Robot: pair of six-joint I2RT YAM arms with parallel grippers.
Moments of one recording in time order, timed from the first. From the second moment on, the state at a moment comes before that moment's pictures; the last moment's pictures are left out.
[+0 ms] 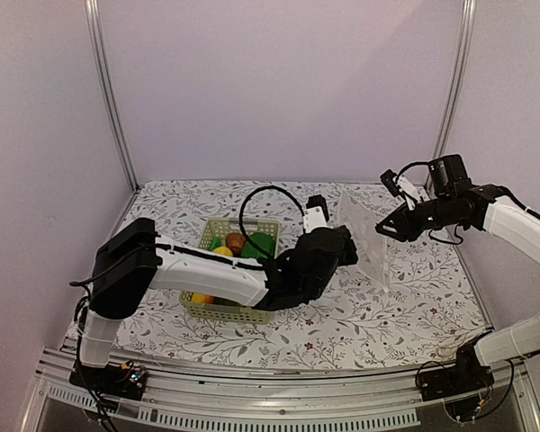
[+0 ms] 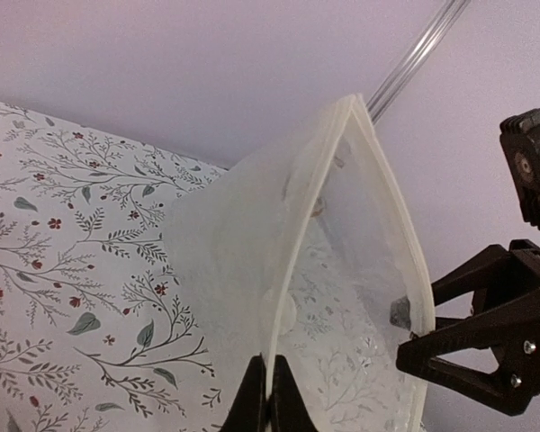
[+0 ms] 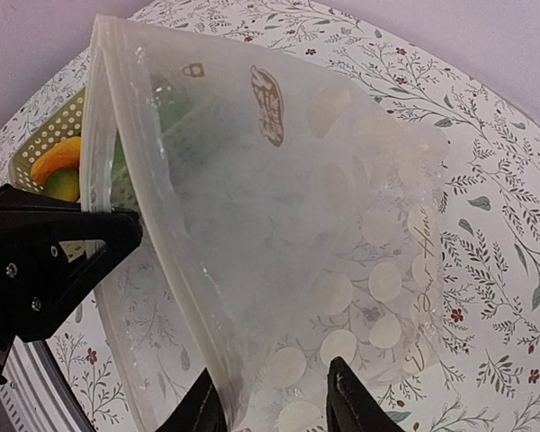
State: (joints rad) left arm -1.25 2.18 1.54 0.48 -0.77 -0.71; right arm 0.32 1.26 1.05 -0.58 -0.43 -0.23
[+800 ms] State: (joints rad) left arm -1.26 1.90 1.24 0.44 -0.83 -0.55; right arm 0.21 1.32 1.18 -0.47 -0.24 -0.26
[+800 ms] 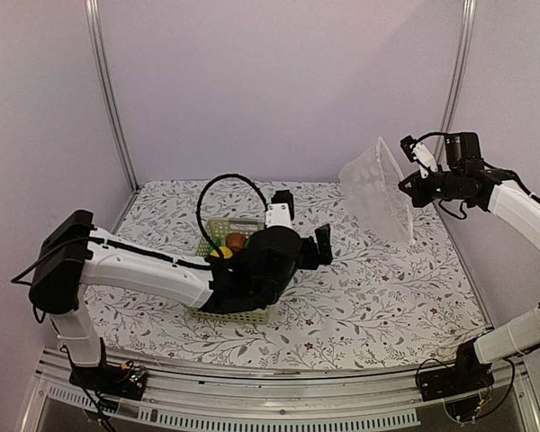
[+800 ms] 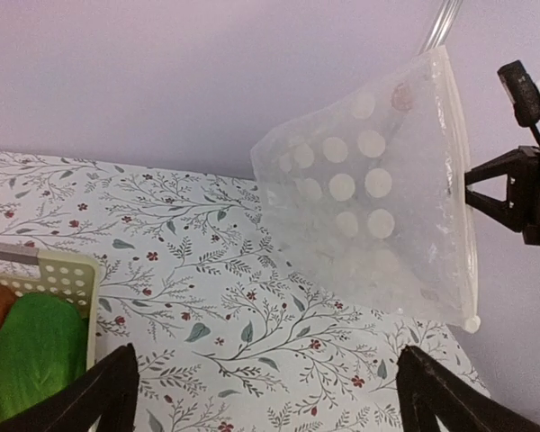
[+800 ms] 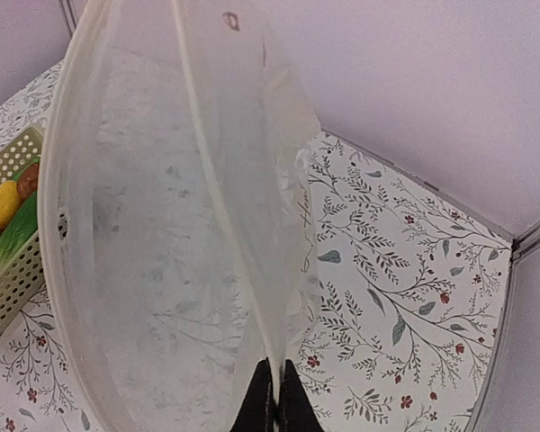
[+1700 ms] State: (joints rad) left arm -1.11 1.54 1.08 -0.58 -0.67 -0.80; right arm 0.18 1.33 1.01 -0.32 -0.47 -0.31
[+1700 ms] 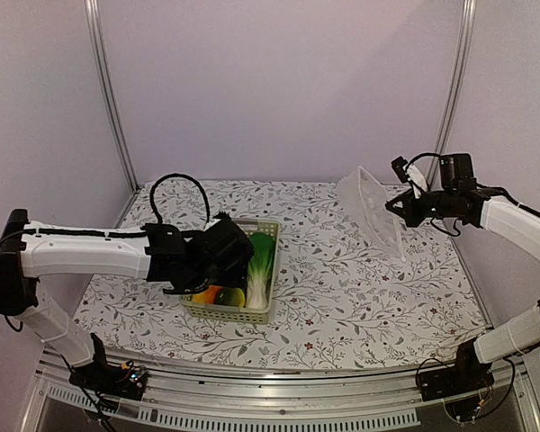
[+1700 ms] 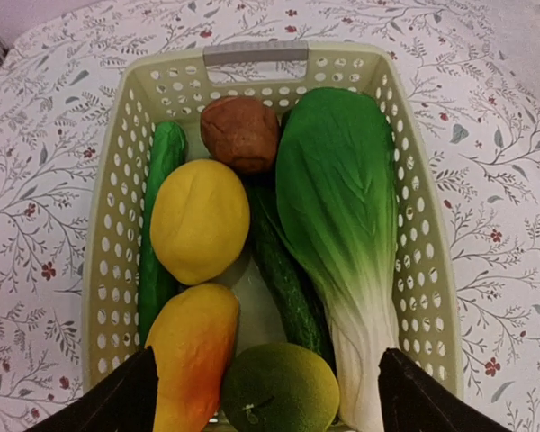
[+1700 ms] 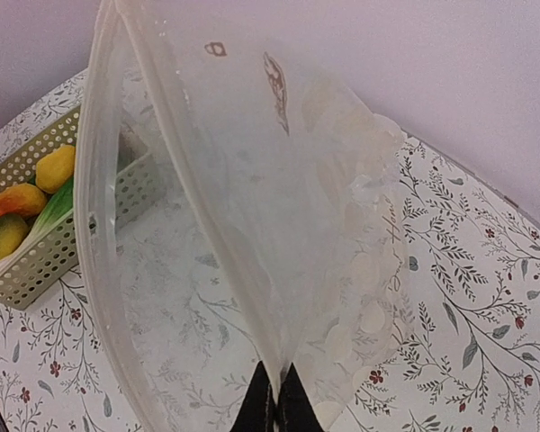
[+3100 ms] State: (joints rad) left arm -0.97 1.79 1.27 -0.91 -0.13 -0.67; right arm 0.18 1.41 1.01 -0.31 -0.57 -0.38
